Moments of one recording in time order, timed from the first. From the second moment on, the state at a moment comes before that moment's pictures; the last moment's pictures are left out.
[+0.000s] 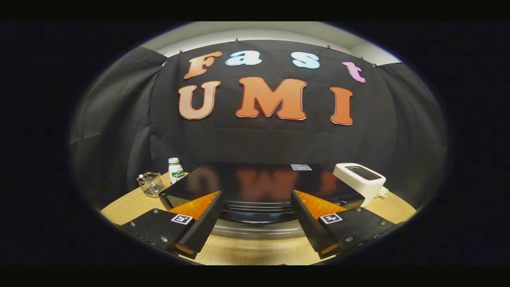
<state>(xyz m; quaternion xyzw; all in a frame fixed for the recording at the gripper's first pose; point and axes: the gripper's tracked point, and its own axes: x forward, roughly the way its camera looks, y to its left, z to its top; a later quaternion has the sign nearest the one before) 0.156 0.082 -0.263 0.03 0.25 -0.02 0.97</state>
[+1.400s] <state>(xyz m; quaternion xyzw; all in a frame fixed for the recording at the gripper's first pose) 0.056 0.102 -0.273 0.03 0.28 0.04 0.96</state>
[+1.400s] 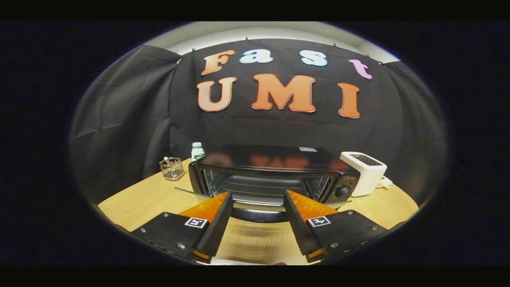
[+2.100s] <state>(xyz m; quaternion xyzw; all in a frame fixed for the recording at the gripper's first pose) -0.011 0.120 -0.342 0.11 0.42 0.06 0.90</state>
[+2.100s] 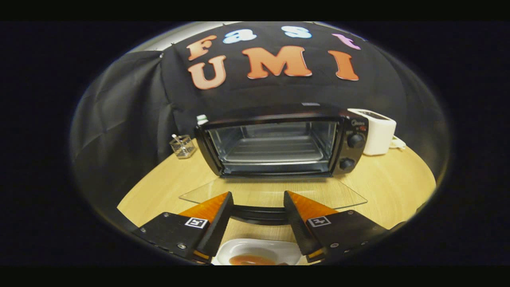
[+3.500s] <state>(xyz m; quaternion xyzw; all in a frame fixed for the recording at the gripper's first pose) -0.157 0.117 -0.319 0.04 0.46 0.20 0.87</state>
